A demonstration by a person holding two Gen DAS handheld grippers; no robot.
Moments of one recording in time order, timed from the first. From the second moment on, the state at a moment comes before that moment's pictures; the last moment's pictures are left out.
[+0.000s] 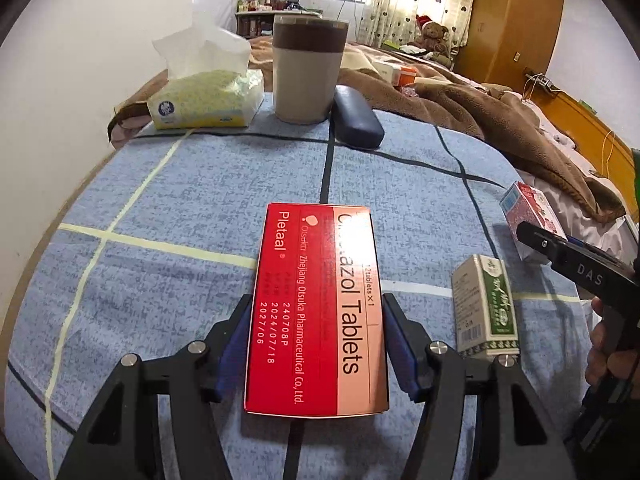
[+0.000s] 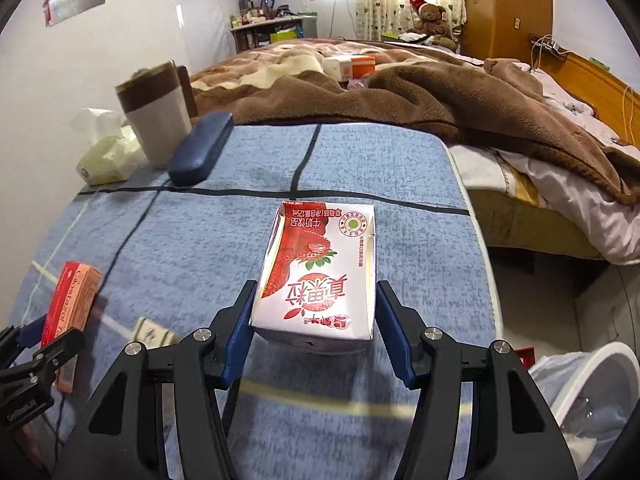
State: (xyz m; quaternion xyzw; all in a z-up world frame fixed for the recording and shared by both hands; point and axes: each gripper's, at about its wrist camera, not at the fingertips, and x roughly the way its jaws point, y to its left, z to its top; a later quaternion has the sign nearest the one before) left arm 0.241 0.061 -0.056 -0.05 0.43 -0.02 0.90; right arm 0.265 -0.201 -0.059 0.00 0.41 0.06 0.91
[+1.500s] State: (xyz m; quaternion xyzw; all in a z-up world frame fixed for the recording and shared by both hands) left arm 0.116 -0.087 0.035 0.02 0.32 -0.22 0.92; right arm 0.077 -0.318 0.004 0.07 0.28 -0.07 0.95
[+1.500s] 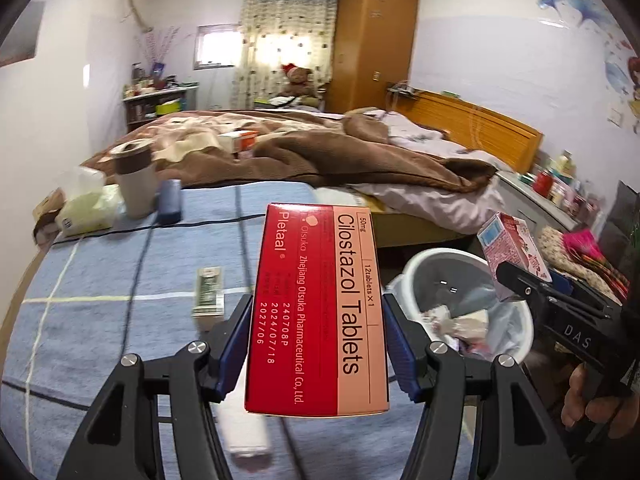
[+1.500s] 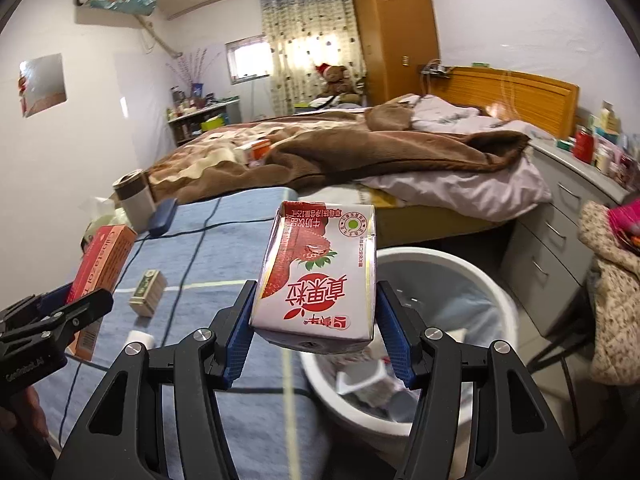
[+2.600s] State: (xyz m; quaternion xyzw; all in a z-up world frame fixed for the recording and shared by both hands) left arm 0.116 -0.248 0.002 0.08 0.35 -0.36 0.86; right arm 0.065 -0.401 -0.036 0.10 0.35 -0.14 0.92
